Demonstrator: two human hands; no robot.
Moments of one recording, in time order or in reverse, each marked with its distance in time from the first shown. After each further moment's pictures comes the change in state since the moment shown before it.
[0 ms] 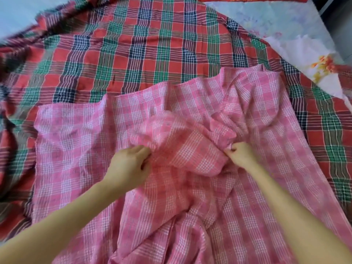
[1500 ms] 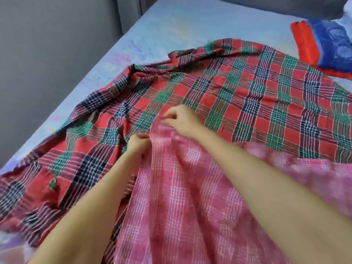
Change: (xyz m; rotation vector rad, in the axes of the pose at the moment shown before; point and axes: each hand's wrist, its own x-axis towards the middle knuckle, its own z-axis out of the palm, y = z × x) left_hand -0.001 -0.339 -0.066 -0.945 0.383 -1.288; right_hand 0.020 -0.528 0.134 0.120 -0.231 -0.954
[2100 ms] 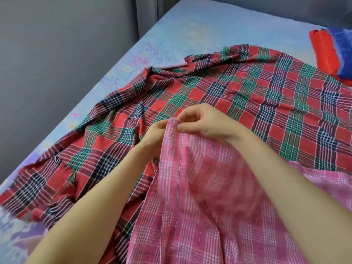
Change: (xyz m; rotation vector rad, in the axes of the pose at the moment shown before) left_hand -0.037 0.052 -0.010 -0.331 -0.342 0.141; right_hand -0.038 -0.042 -0.047 0.416 -0.391 -0.082
